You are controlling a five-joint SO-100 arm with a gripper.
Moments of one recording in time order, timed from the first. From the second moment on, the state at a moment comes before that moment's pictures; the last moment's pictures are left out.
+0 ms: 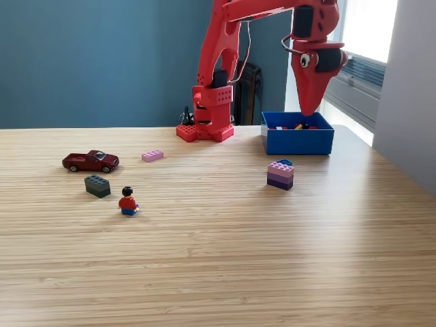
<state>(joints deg) -34.7 75.8 57.5 99.2 27.3</state>
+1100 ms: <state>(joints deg) -25.0 75.8 57.5 99.2 26.8</state>
